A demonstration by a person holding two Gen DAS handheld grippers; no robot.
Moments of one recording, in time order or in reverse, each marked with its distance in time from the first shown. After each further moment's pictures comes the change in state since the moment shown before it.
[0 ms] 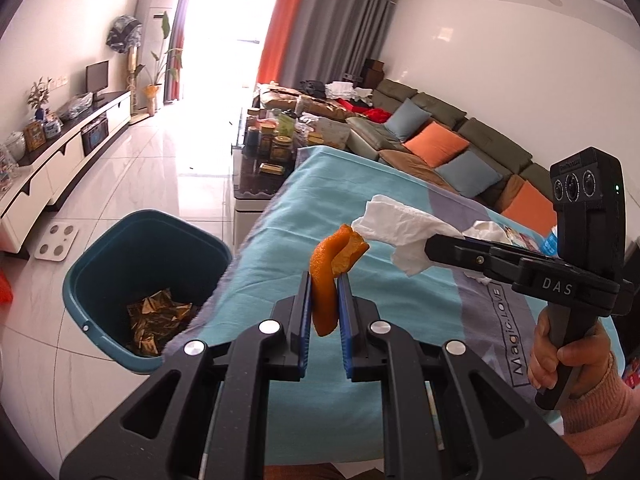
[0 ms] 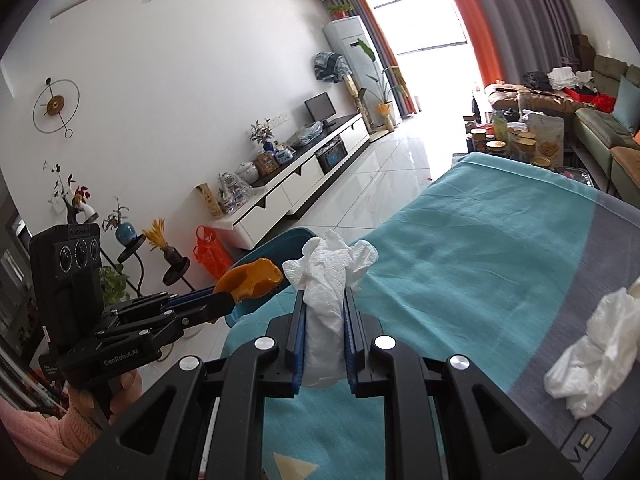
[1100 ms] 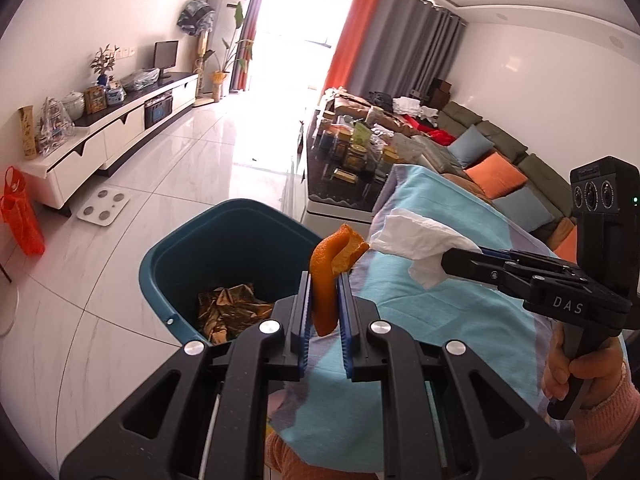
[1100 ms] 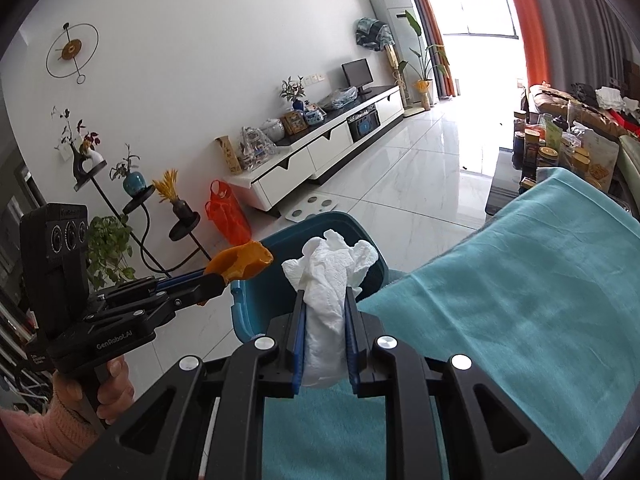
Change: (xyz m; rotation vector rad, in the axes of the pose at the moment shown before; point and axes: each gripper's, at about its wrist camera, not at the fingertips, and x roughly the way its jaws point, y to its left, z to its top) left arm -0.013 0.092 -0.006 -0.176 -0.031 0.188; right arm 0.094 0.053 0.032 -0.142 0.142 0.044
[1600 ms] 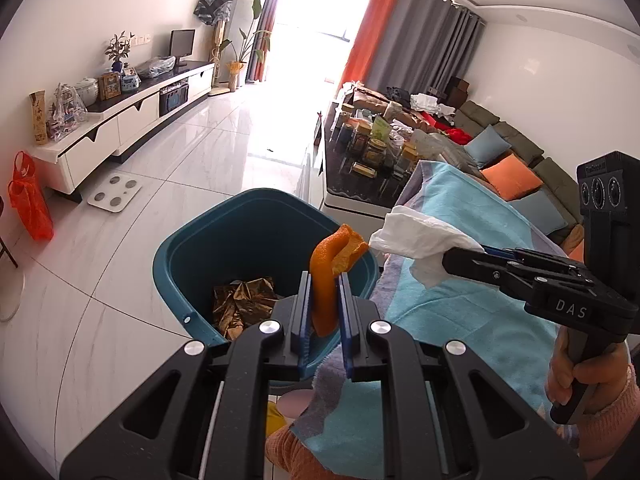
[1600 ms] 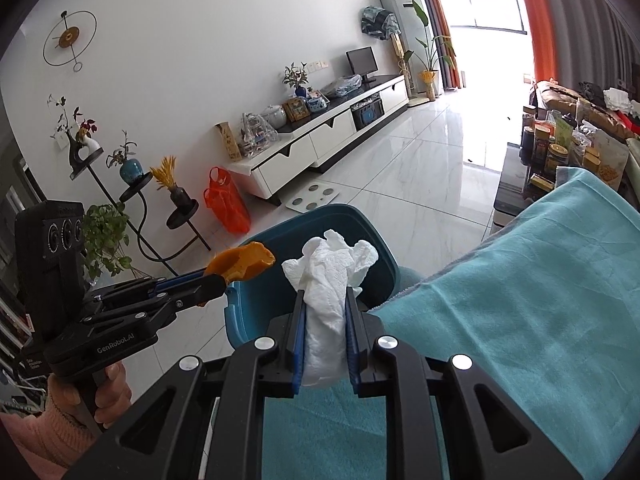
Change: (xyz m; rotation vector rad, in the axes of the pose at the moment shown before) left arm 0.020 0.019 0.003 -0.042 0.027 0.043; right arm 0.035 0.010 0.011 -0.018 0.045 -0.001
